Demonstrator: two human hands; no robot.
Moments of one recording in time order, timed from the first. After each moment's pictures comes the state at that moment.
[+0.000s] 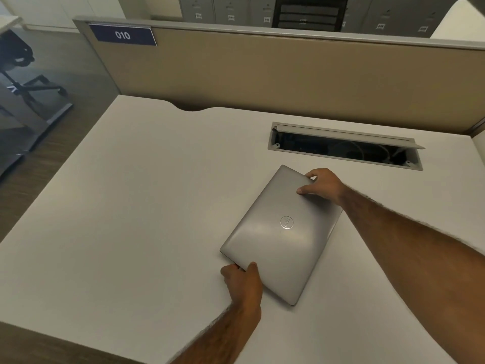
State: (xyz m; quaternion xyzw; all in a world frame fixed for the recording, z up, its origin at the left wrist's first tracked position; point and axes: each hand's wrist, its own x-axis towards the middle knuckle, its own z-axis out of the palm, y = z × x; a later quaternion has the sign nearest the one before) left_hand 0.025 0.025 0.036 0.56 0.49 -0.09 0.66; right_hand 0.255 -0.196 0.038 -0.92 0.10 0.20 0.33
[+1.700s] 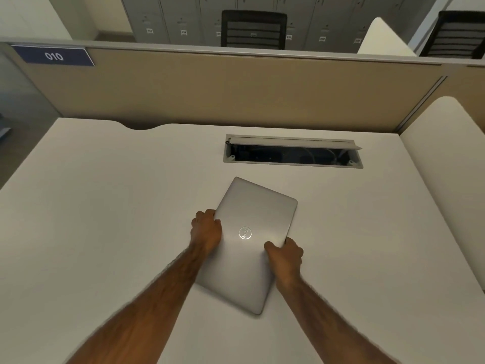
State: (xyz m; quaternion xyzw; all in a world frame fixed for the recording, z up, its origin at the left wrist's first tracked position) left_hand 0.177 0.033 0.028 0.91 0.13 -0.20 0.35; right_hand 0.082 -0.138 0.034 -0.72 0.45 0.06 0.53
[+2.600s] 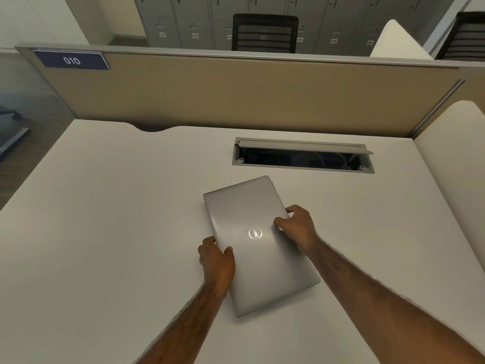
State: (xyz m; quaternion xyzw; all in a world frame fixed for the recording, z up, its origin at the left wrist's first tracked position) left_hand 0.101 0.014 0.039 0.78 0.31 -0.11 0.53; right_hand 0.159 -0.186 0.054 -0.82 0.30 0.12 0.47
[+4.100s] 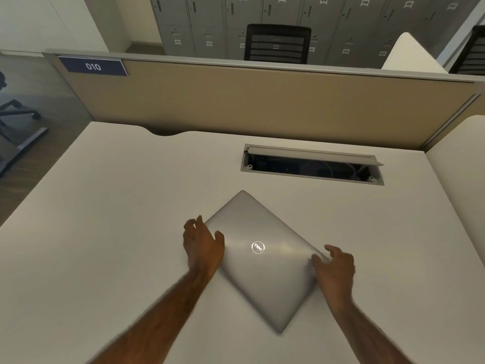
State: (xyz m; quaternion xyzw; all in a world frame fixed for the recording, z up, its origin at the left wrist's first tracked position) left_hand 0.141 0.057 0.048 0.91 0.21 -0.06 0.34; right_hand 0.074 -0.215 0.021 -0.84 0.37 0.00 0.39
